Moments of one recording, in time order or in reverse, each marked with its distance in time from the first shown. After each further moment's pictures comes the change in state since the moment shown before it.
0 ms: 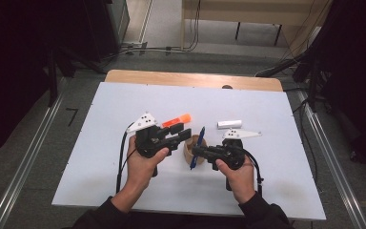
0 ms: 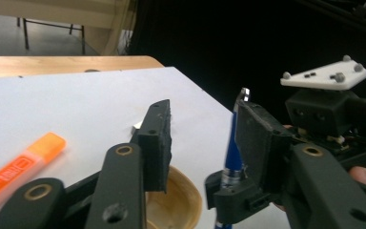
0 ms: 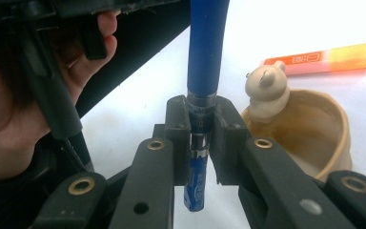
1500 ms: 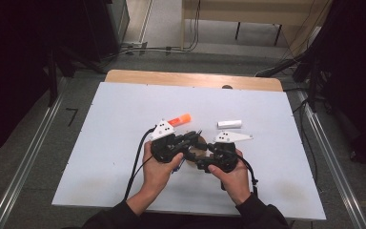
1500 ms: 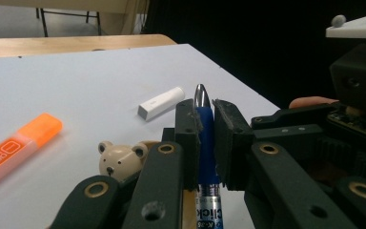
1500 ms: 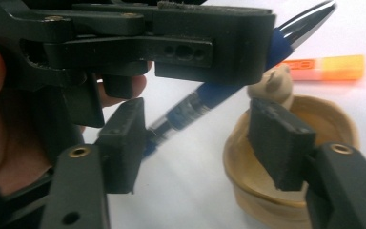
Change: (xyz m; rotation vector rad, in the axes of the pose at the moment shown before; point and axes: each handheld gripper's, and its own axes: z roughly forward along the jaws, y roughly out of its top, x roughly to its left) left arm -0.016 -0.028 0.037 0.070 0.076 0.067; right arm 0.011 -0.004 0.016 0.006 -0.085 -0.095
